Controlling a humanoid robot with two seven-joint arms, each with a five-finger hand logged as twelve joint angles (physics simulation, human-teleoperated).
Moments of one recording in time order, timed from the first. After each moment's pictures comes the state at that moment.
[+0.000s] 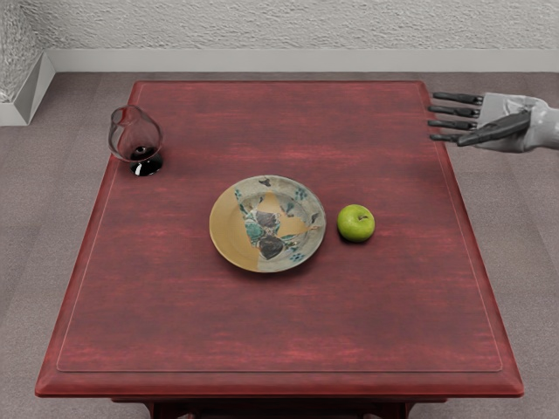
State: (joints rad) left arm -0.02 0.00 0.40 -0.16 0.02 -0.02 -0.04; right arm 0.99 -0.72 0.50 0.76 0.26 0.61 -0.53
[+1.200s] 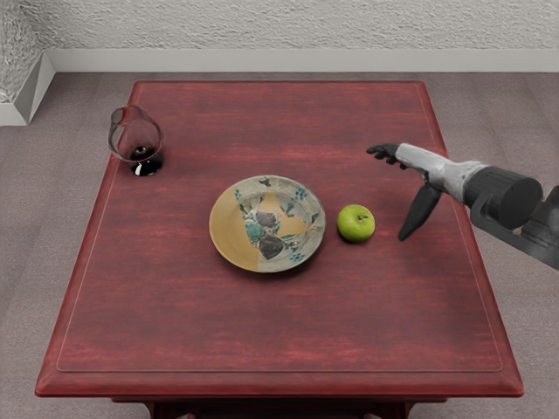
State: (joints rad) left arm -0.02 0.00 0.40 -0.16 0.02 -0.02 -0.04; right arm 0.81 -0.75 0.51 1.68 -1.08 -0.01 -0.52
